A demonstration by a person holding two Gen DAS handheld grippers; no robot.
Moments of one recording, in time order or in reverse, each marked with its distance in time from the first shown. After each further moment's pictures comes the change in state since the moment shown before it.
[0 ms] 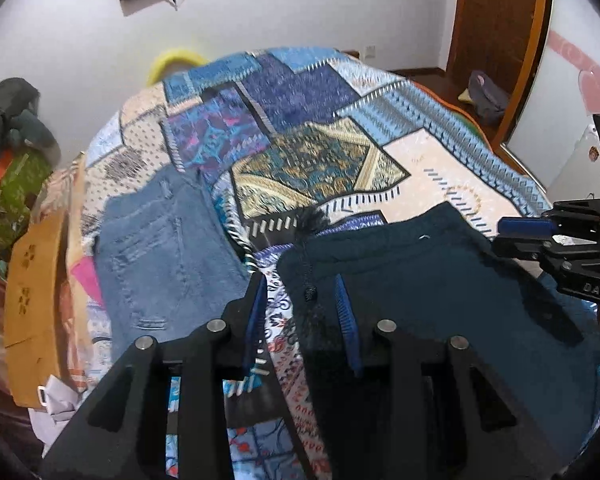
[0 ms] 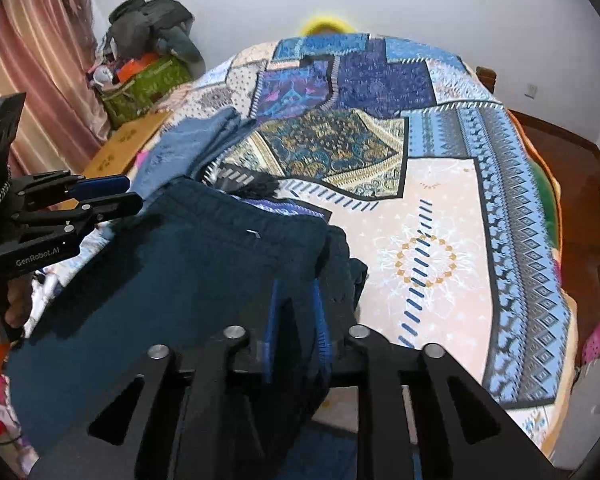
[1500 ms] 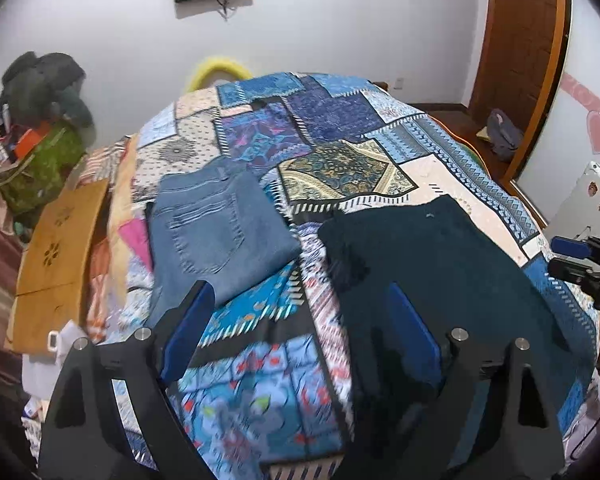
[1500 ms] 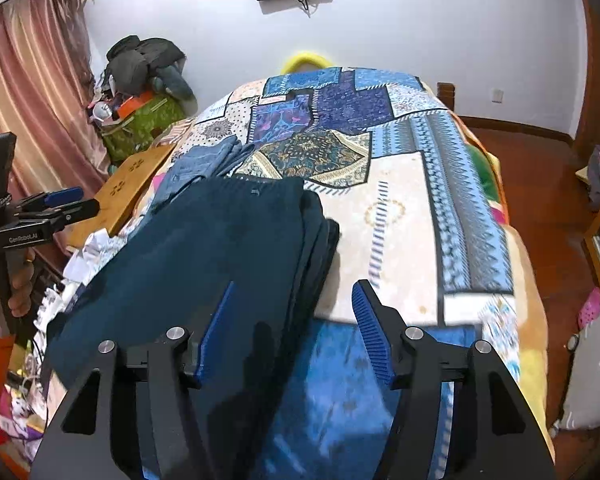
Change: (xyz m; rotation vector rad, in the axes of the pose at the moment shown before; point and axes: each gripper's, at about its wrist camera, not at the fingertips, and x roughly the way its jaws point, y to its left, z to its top) left arm -0.076 0.021 -0.051 -0.127 -0.068 0.035; right arm -0.064 0.012 -0.055 0.081 -0.109 -0.032
